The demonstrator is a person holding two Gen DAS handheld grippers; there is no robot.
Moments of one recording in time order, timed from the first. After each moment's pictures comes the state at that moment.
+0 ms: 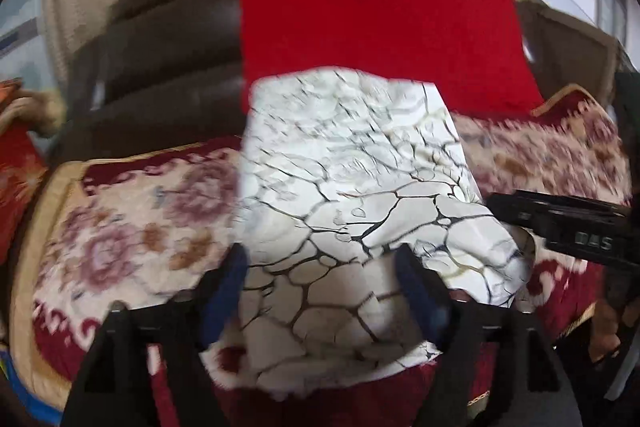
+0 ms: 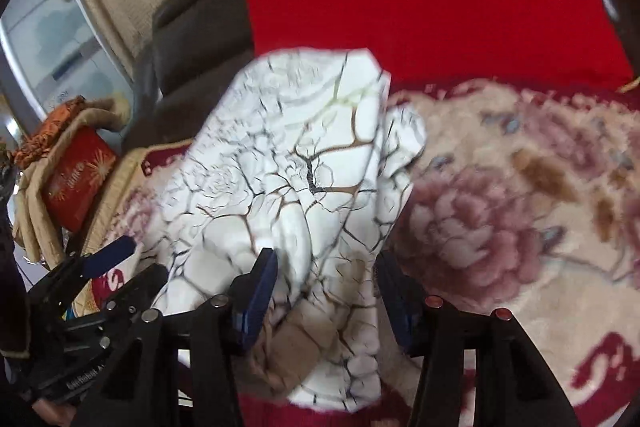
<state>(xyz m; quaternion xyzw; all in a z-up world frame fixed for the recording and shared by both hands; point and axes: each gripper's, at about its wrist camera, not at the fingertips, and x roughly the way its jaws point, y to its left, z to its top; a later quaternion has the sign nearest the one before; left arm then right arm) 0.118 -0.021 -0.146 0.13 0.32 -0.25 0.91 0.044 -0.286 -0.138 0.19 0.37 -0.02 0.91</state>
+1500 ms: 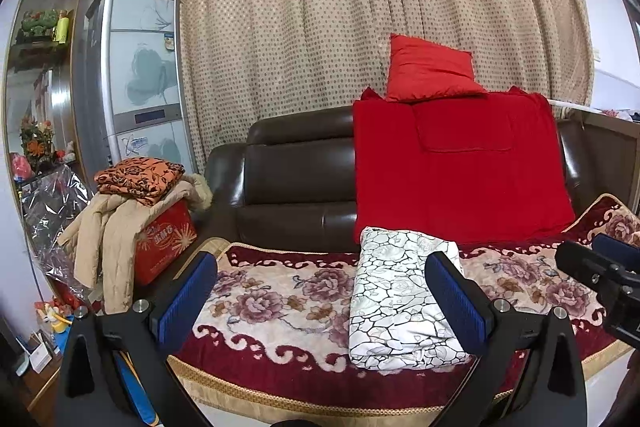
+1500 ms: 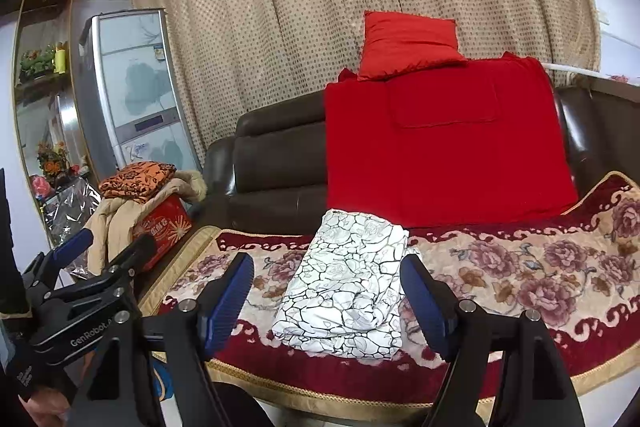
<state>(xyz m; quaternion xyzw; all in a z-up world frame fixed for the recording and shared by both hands) -0.079 0.057 0.048 0.08 0.13 -0.09 0.98 -0.169 -0.197 0.085 0.12 0.18 -0.02 0.98</state>
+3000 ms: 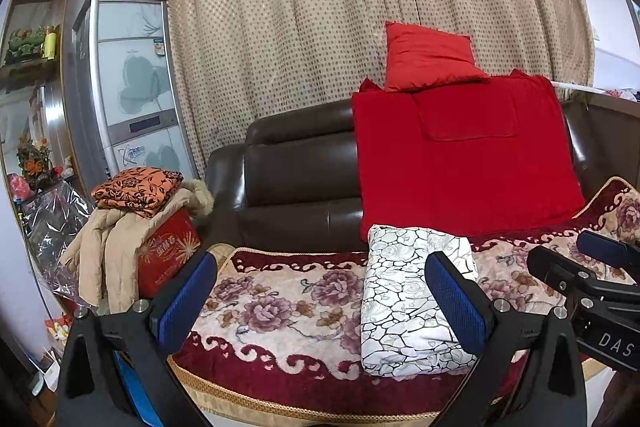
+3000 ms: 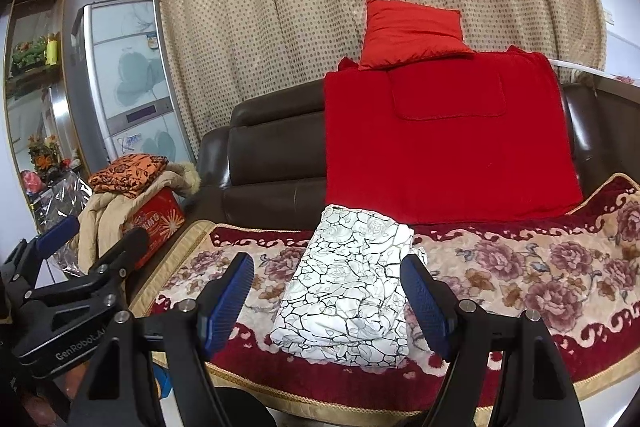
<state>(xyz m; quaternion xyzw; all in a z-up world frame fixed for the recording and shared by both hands) -0.048 0.040 0.053 0.12 0.14 -0.08 0.98 -0.124 -0.187 0.082 0.12 0.20 -0.02 0.97</state>
